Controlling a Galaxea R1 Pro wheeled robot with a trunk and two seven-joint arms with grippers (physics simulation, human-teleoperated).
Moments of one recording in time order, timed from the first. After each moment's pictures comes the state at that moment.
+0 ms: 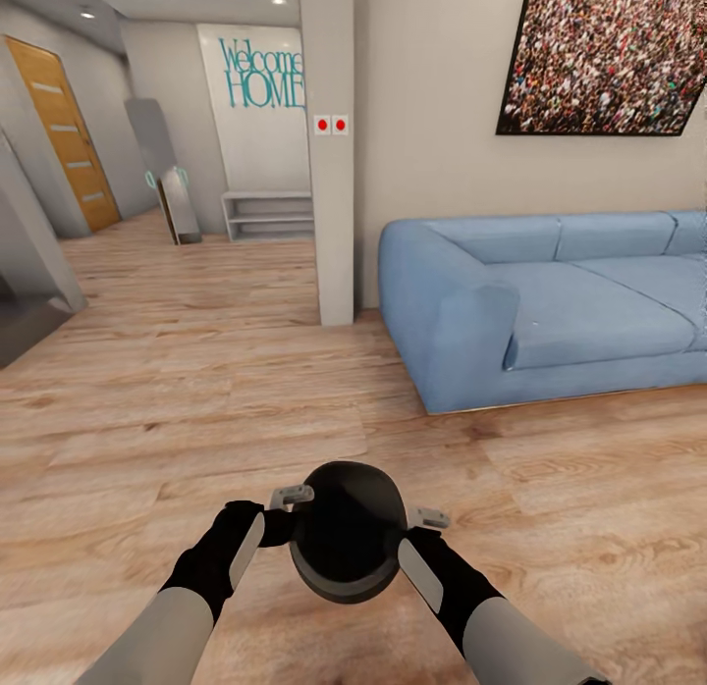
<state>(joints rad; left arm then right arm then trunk) -0.65 -0.12 0.03 -0.66 0.07 0.67 -0.16 -0.66 0.17 0.34 -0.49 -0.54 0.35 -0.44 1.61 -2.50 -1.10</state>
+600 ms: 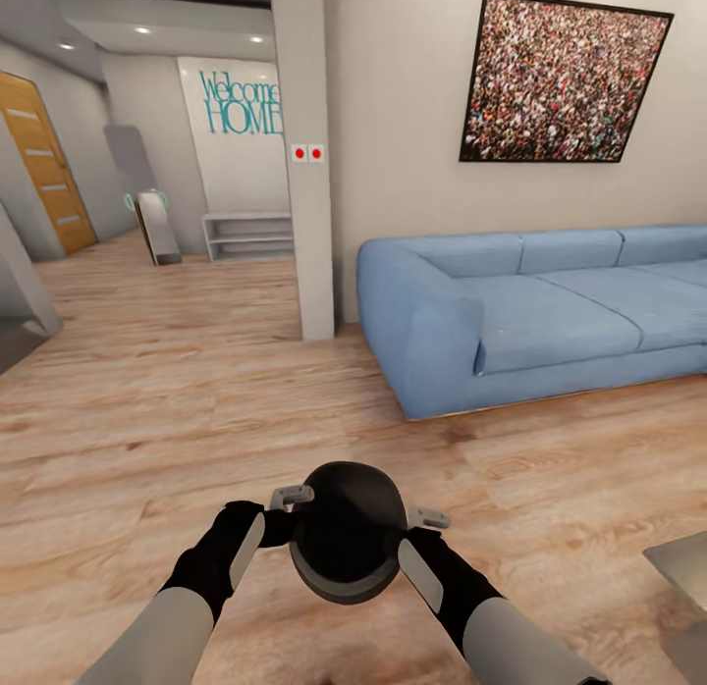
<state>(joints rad) -0.65 -0.12 0.03 -0.66 0.07 0.67 -0.16 -0.66 0.17 0.34 -0.49 -0.55 0.35 -0.44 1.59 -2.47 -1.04</state>
